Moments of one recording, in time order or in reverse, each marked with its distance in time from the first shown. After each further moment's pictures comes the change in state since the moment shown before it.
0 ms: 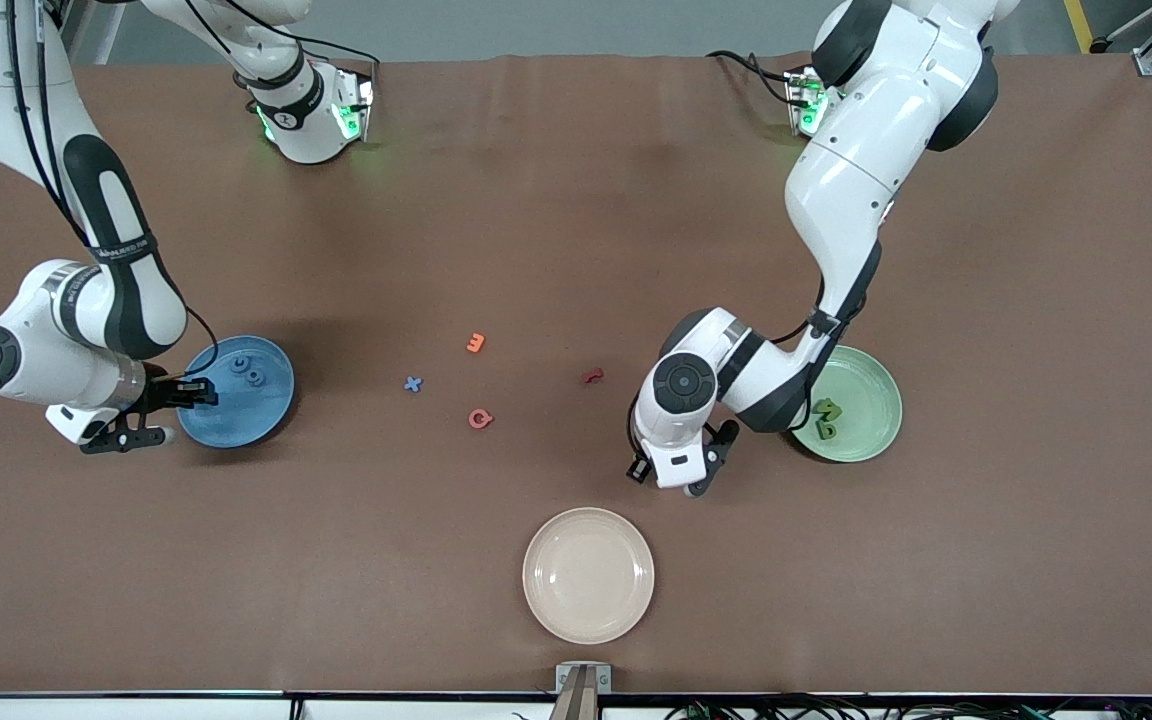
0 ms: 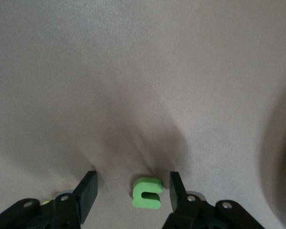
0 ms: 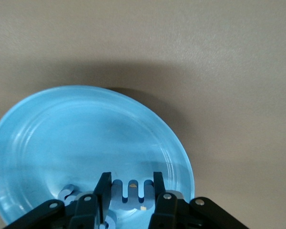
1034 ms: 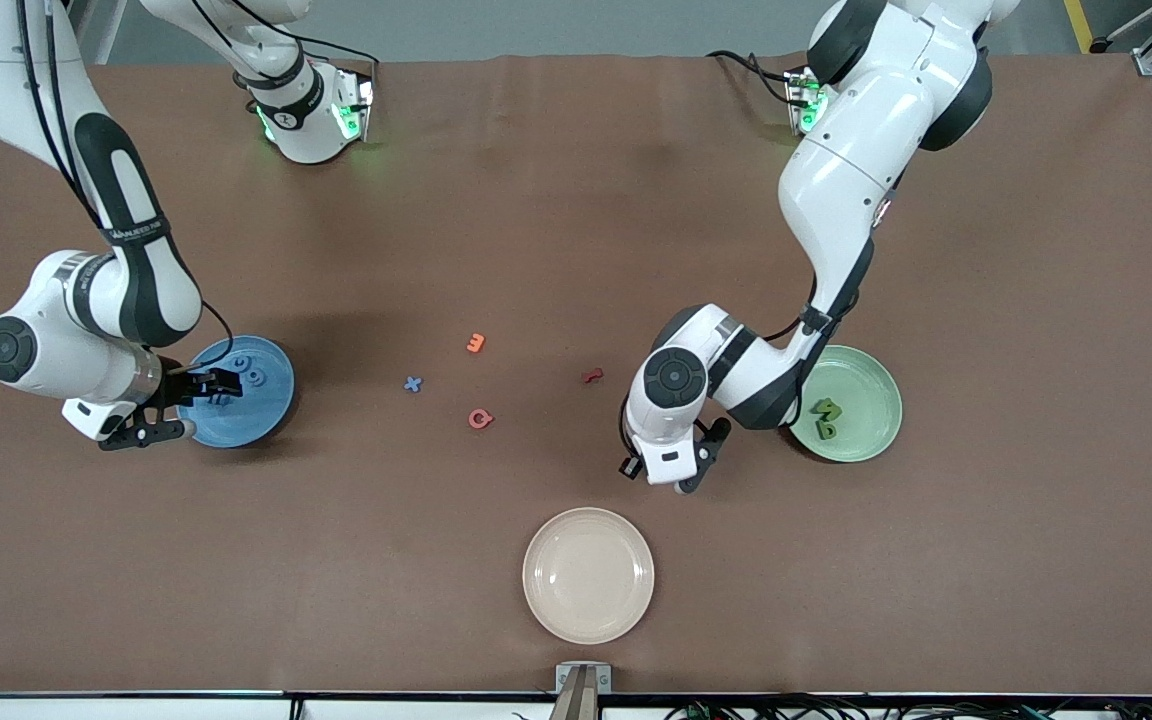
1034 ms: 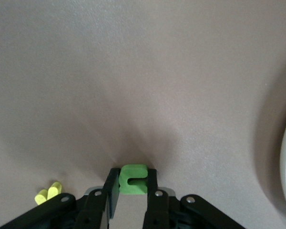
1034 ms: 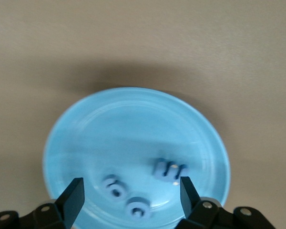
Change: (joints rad) left arm -0.013 0.002 0.003 0.015 -0.001 -0.011 0.000; right arm 0.062 -0.077 0.022 -0.008 0.000 -0.076 0.050
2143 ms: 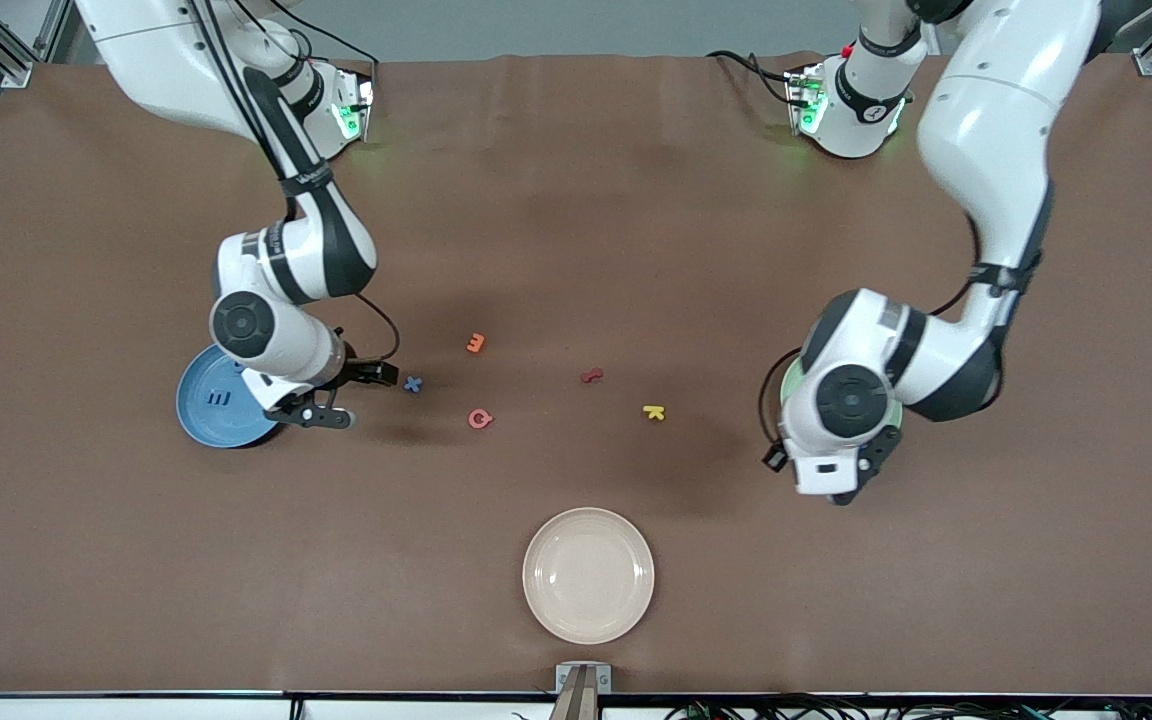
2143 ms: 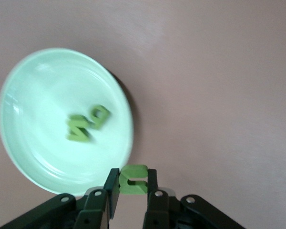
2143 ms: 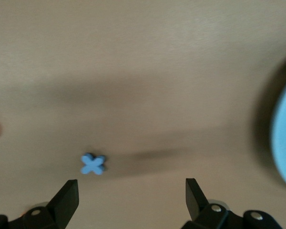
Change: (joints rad) left arm 0.368 -0.358 -0.075 -0.331 0.000 -0.251 0.425; right arm 0.415 0.007 0.012 -0.011 0.012 0.045 0.704
